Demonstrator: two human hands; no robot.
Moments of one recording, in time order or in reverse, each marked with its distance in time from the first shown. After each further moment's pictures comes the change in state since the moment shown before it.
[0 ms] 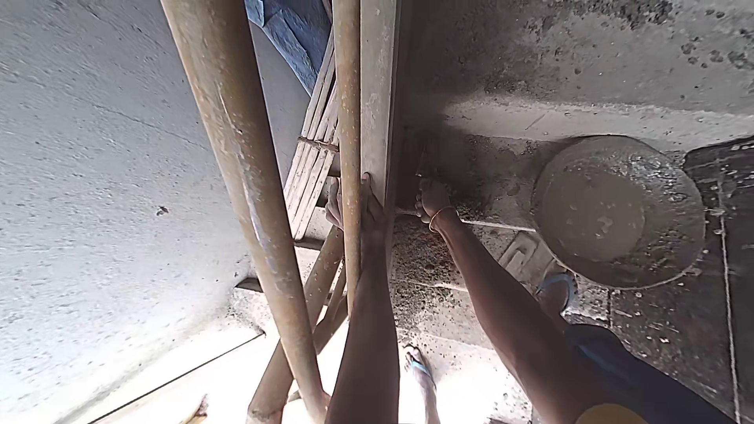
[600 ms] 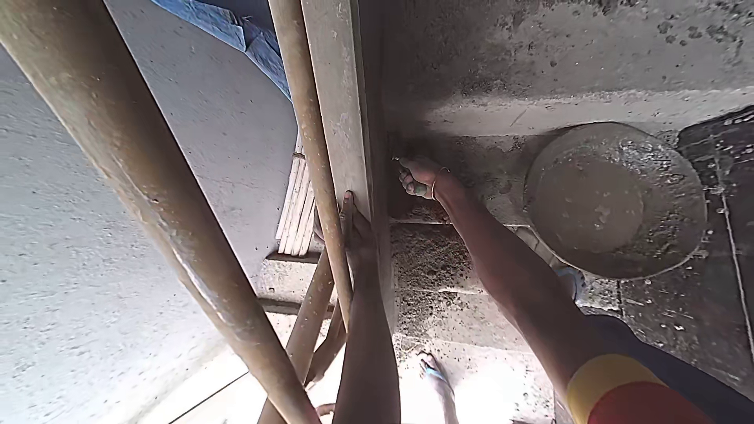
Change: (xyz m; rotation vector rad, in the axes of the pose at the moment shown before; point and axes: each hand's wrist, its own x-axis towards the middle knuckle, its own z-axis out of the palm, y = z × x) left_hand 0.006 0.010 -0.009 -0.095 0.009 0.053; right_hand 0.027 -0.092 -0.019 0.176 -0.367 0.089
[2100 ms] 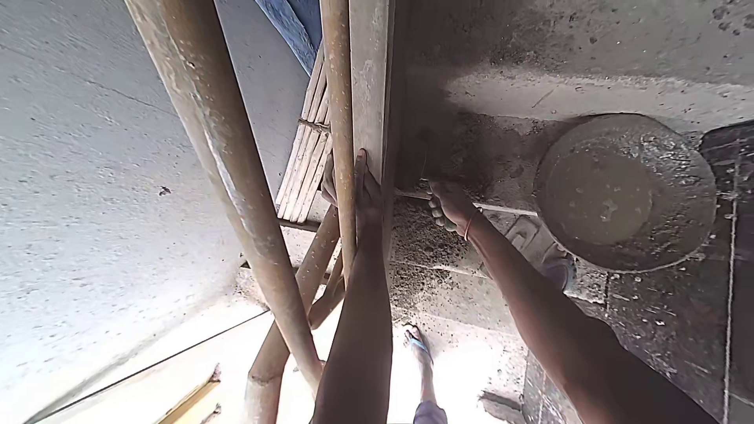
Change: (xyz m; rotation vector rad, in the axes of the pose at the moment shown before) left_hand -0.004 -0.013 0.005 0.046 -0.052 -0.009; right_hand -0.079 0.115 -0.027 -0.272 0.193 -0.029
